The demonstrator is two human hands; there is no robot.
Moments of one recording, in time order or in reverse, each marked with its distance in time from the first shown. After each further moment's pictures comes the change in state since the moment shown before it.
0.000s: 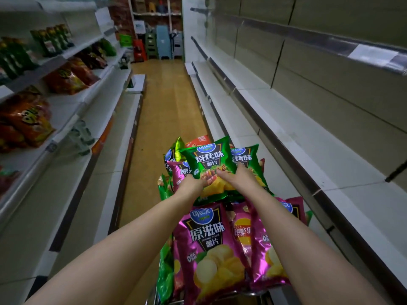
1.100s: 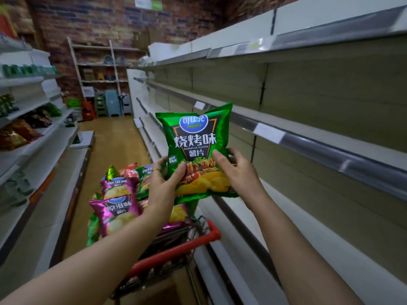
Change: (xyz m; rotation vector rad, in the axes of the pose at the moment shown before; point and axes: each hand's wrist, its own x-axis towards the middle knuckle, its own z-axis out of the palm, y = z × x) left_hand -0.373 0.018 0.148 -0.700 -0.192 0.742; right_hand -0.385 0.141 -0.230 0.566 0.473 -0.405
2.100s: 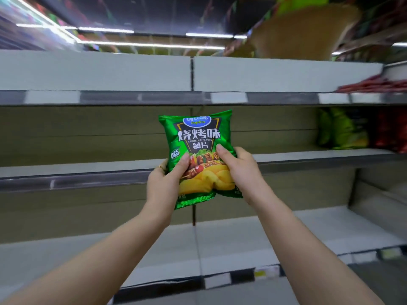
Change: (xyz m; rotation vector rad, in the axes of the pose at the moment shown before) left_hand -0.319 0.119 0.230 -0.313 -1.168 -0.379; right_hand -0.384 -0.190 -0.235 -0.385 1.224 0.173
